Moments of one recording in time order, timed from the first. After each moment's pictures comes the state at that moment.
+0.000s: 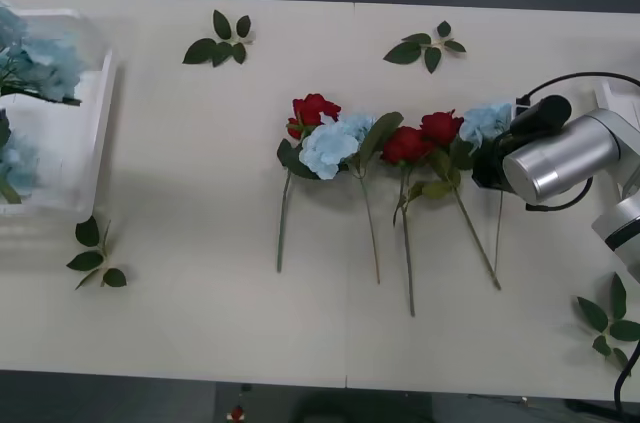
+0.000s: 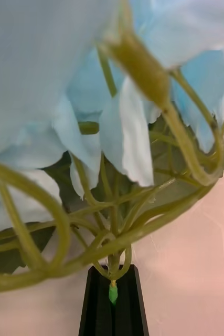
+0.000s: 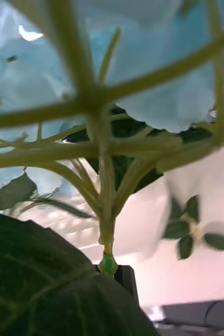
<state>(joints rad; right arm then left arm) -0.51 -0.59 0.39 -1.35 -0.36 1.11 0.93 -0.50 0.92 0.16 -1.67 0.77 1.81 -1.84</state>
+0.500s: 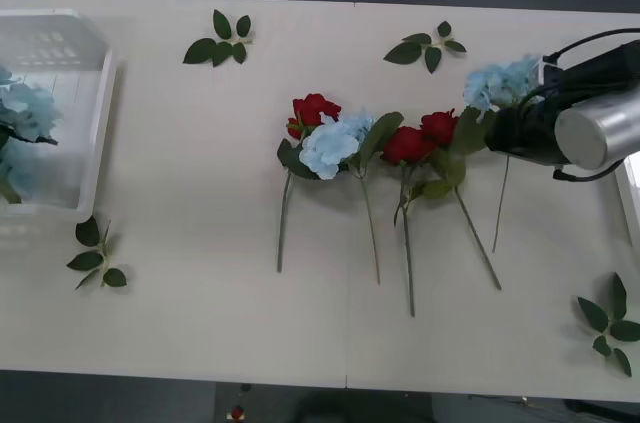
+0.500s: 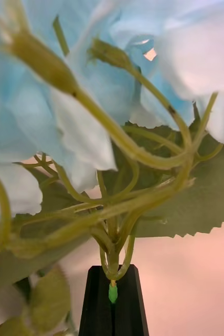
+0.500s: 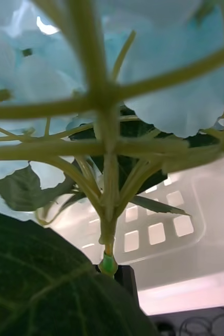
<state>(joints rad) -0.47 -0.72 0.25 -1.60 -0.62 1.16 0.94 -0.50 0.94 0.10 -1.31 0.73 1.58 -2.12</state>
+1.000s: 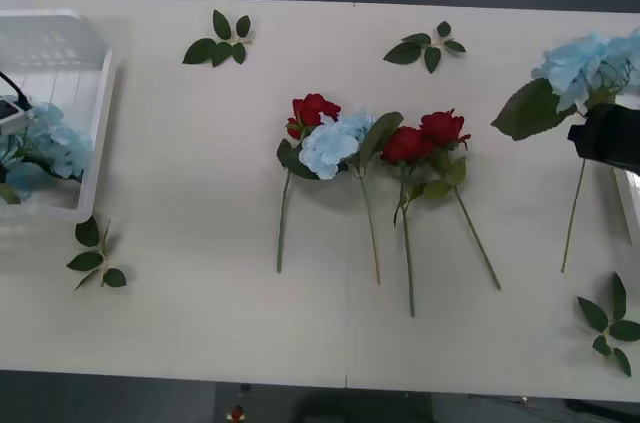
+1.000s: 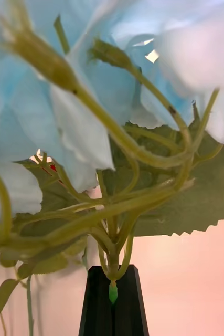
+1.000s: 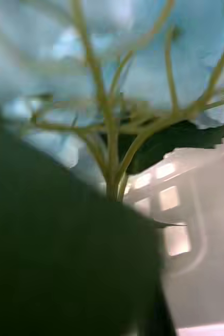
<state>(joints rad) -0.05 -0.74 -0.24 -2.01 -0.95 1.13 1.27 -0.52 0.94 -0.10 -1.27 0.68 1.51 -2.12</state>
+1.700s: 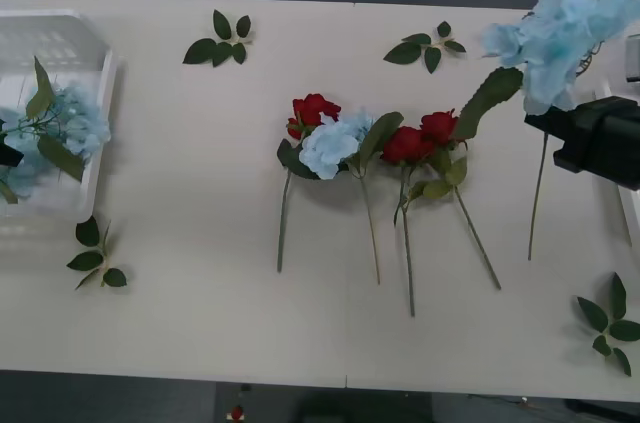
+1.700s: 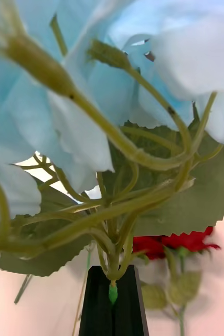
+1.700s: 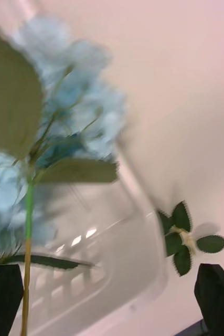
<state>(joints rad) 0.03 -0.65 -0.25 -2.08 -1.42 0.92 1.89 -0.52 0.94 0.21 -1.27 1.08 1.63 -2.25</state>
